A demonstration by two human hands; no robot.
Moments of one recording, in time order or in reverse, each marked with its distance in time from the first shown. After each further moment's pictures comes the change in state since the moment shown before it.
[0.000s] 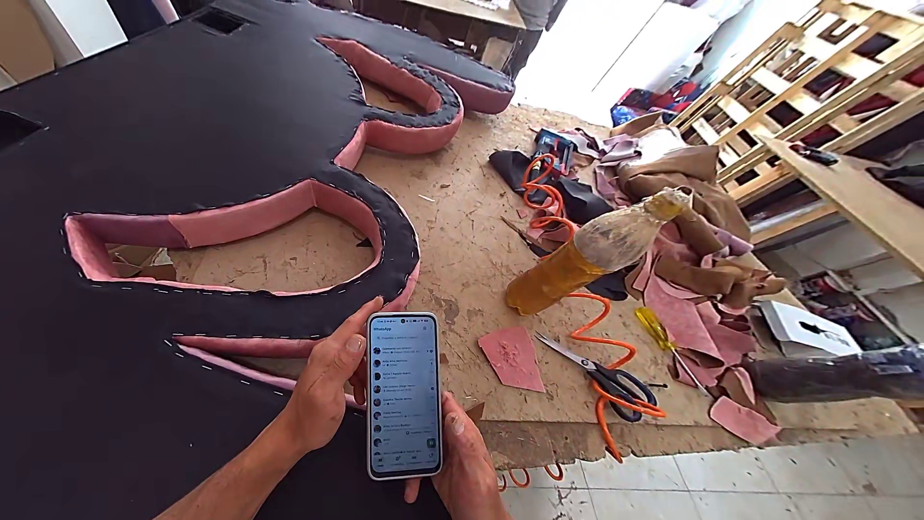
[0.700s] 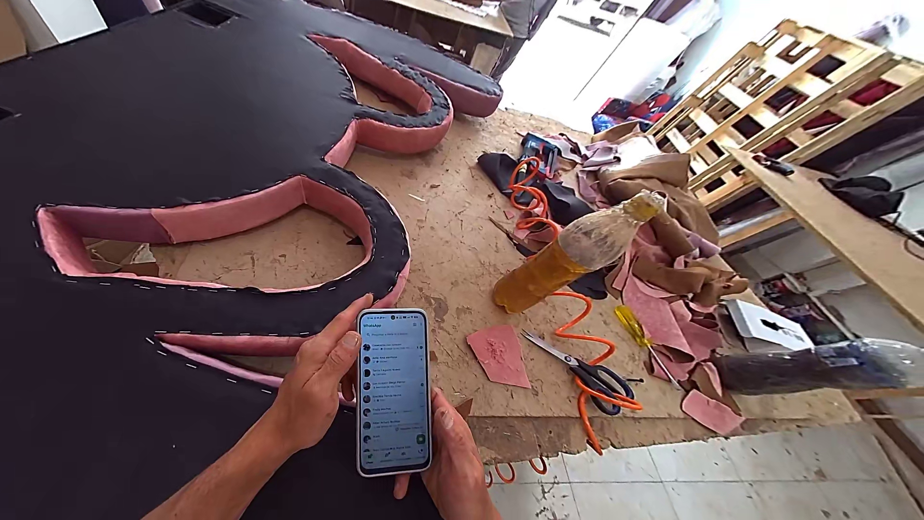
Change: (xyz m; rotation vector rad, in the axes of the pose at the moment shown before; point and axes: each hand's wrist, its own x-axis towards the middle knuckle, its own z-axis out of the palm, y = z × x) left_hand -0.001 0.005 0.002 0.072 0.046 -0.016; right_hand 0.000 0.000 0.000 -0.015 0.003 -0.002
